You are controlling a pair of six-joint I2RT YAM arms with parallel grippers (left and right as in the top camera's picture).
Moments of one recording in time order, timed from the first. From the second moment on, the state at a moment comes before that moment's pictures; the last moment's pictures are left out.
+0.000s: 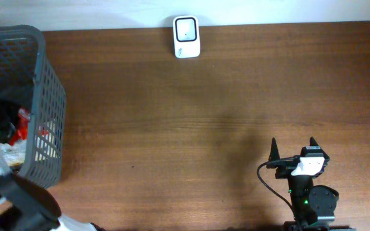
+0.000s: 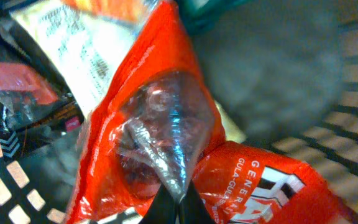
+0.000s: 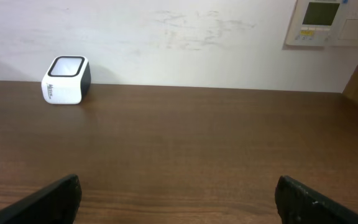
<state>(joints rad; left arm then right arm) 0.61 1.78 1.66 -1.18 -0.04 -0.67 -0.03 0.02 0.01 -0.08 0.00 -0.04</state>
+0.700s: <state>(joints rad) 0.56 1.13 1.75 -0.90 0.50 -0.67 -0.03 0.02 0.01 -0.08 0.00 -0.04</state>
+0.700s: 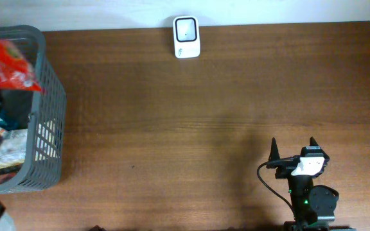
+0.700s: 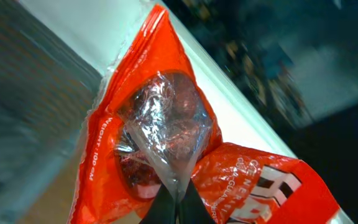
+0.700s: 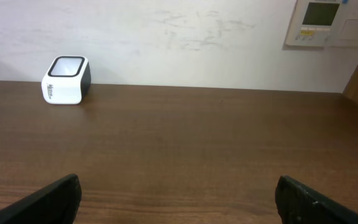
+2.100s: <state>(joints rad) -0.65 2.19 1.75 -0.65 0.02 -0.38 -0.03 0.02 0.01 -0.08 0.00 -0.04</state>
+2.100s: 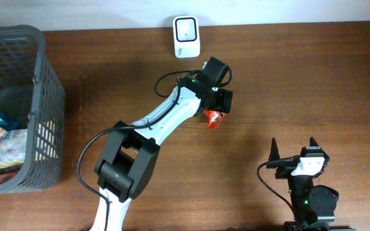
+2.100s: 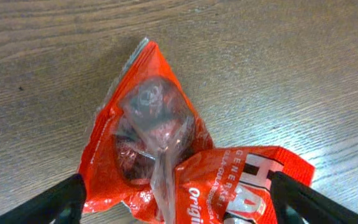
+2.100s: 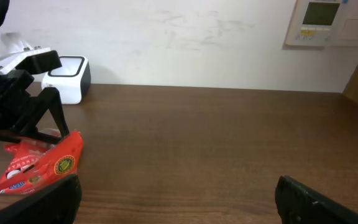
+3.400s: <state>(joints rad) 0.46 1.54 2.13 -1.42 -0.07 -0.43 -0.03 0.02 0.01 -0.08 0.00 -0.04</state>
